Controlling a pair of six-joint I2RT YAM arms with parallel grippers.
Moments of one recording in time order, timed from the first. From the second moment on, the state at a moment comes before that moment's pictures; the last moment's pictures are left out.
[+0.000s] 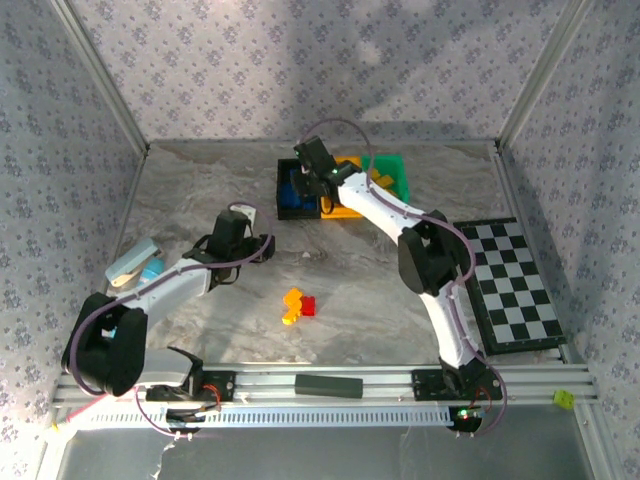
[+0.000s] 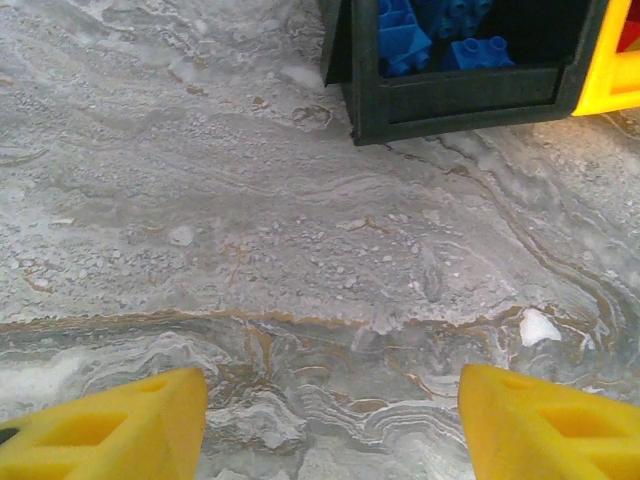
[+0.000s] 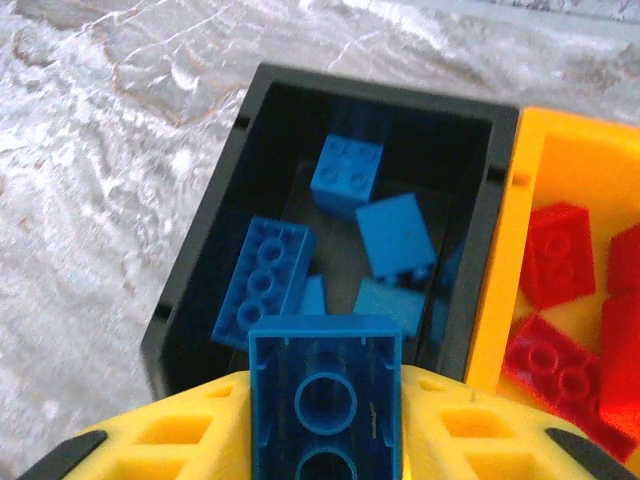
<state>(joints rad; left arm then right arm) -0.44 1.33 0.68 -0.10 -0.06 -0.29 0.65 2.27 2.08 -0.59 0.13 0.29</state>
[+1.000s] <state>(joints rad) -0.43 1.36 0.68 -0.09 -0.02 -0.32 1.01 1.70 1.20 -0.59 0.06 0.48</state>
